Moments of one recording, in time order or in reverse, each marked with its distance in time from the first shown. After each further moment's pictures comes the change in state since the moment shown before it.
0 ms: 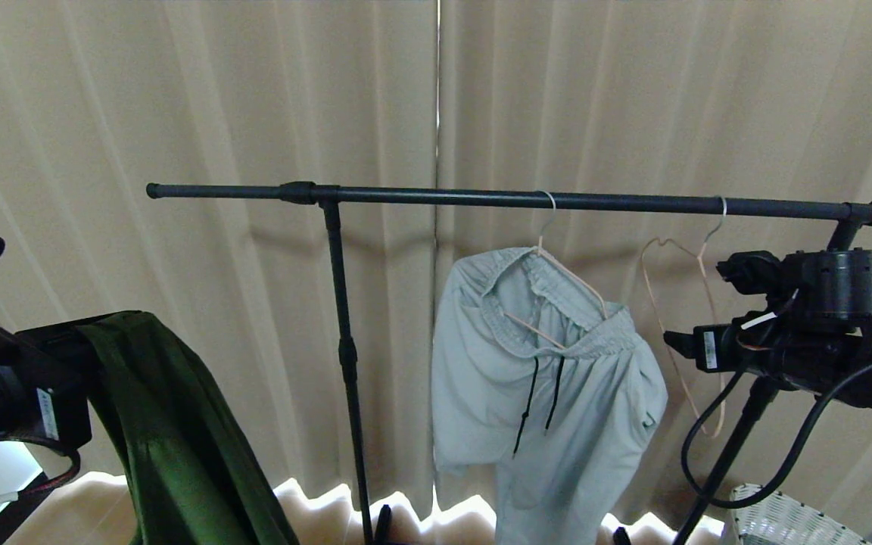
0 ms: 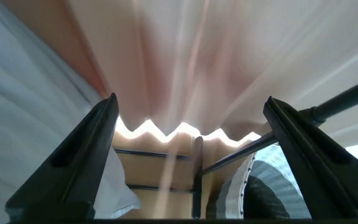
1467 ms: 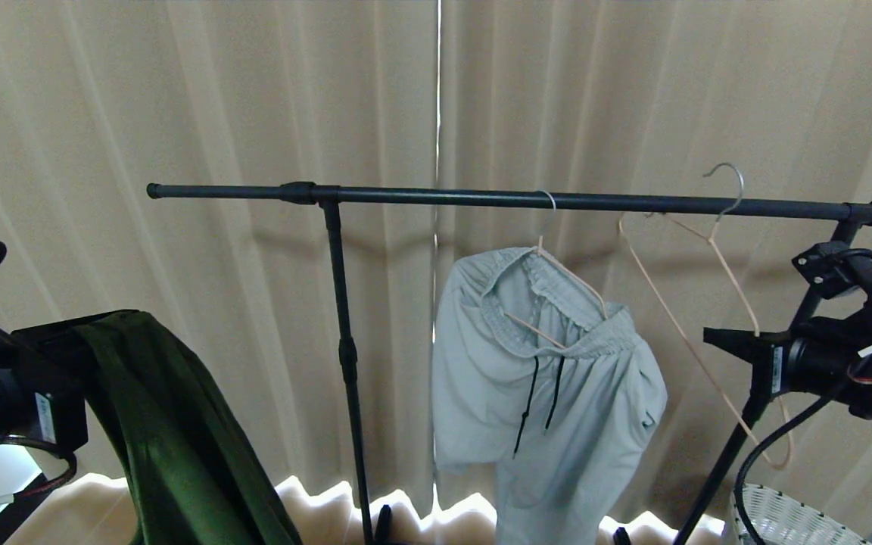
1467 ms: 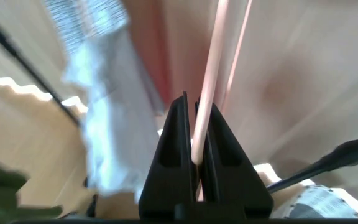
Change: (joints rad) left arm 0.000 -0.006 0.002 -0.001 0.005 0.064; right arm -0.036 -0.291 0.170 0.004 0.392 -0.023
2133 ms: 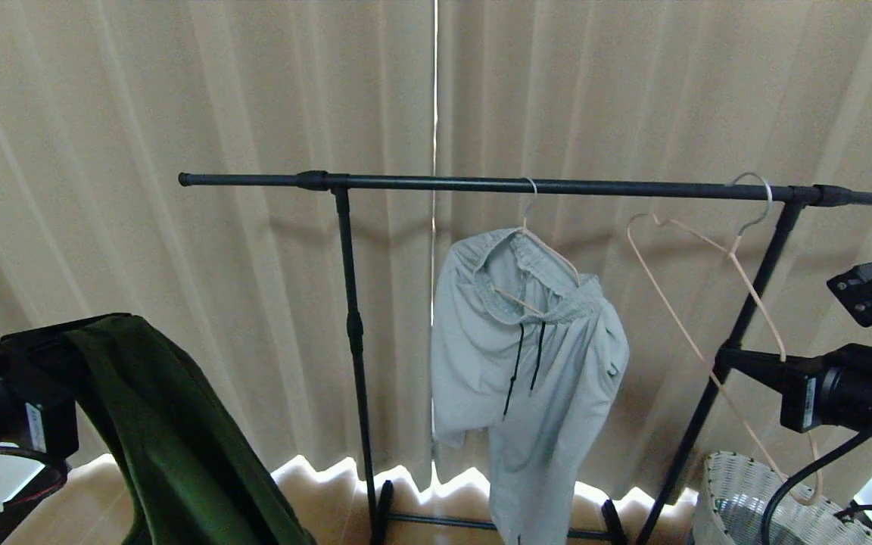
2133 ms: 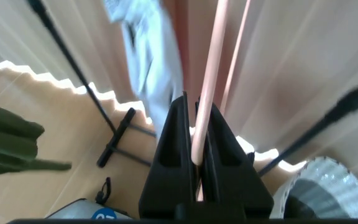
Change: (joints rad) left arm 0.004 -0.021 0.013 0.000 0.003 0.026; right arm 0.000 -0.106 0.096 0.000 0.005 0.002
